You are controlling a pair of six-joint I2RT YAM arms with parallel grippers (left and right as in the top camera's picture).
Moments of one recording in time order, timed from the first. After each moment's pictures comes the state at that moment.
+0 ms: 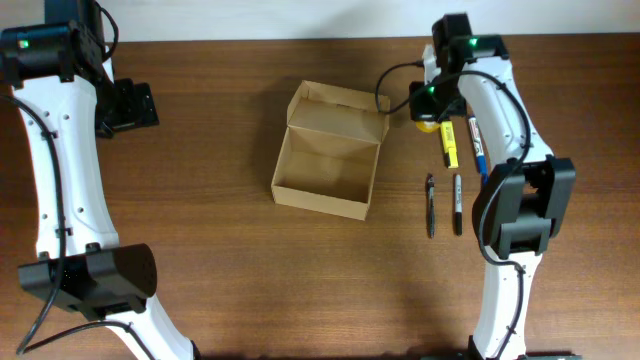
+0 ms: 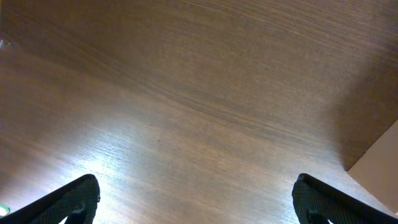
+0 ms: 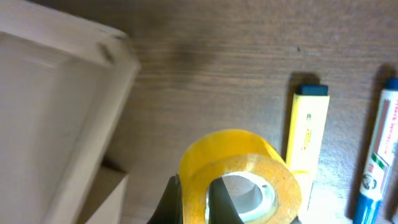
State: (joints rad) left arm 0.15 1.98 2.31 -1.66 -0.20 -0.14; right arm 0.09 2.31 2.19 -1.26 -0.12 0.08
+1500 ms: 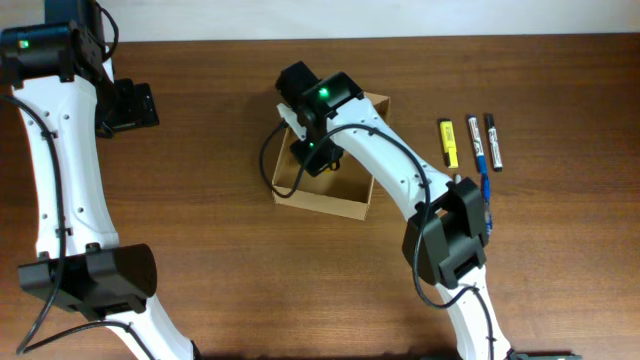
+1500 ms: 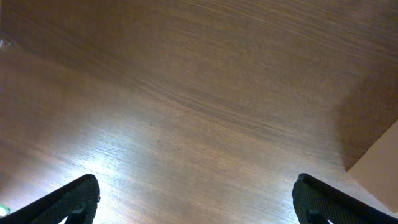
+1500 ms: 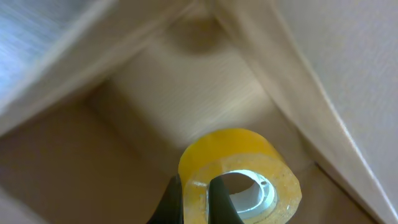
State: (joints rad) left arm 0.15 1.98 2.31 -1.66 -0.20 -0.14; right arm 0.59 2.31 2.16 -1.30 -0.01 -0.06
